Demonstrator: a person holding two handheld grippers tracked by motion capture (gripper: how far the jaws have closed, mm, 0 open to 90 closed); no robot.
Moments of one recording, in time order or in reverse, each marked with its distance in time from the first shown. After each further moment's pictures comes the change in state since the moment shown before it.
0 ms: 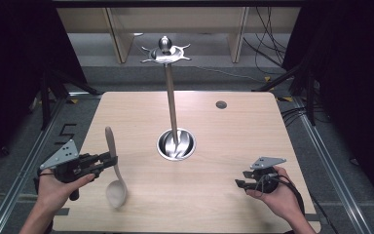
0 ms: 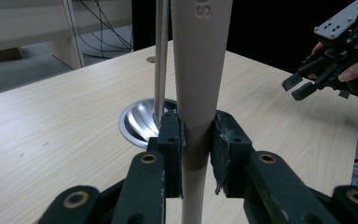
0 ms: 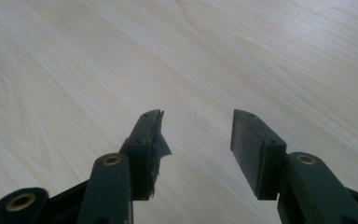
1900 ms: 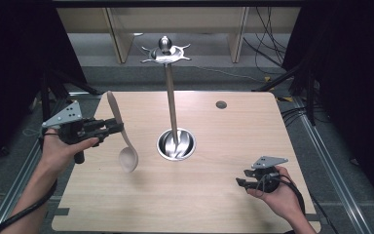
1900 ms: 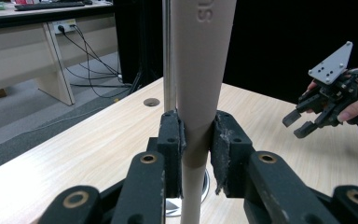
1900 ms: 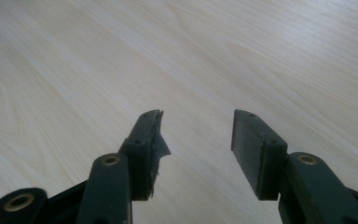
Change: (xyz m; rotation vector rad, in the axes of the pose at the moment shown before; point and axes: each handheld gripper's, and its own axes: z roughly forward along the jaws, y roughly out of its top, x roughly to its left) left arm 0.036 0.079 0.026 -0.047 -0.066 0.095; right arm -0.003 -0.001 0.001 -0.052 -0.025 -0.016
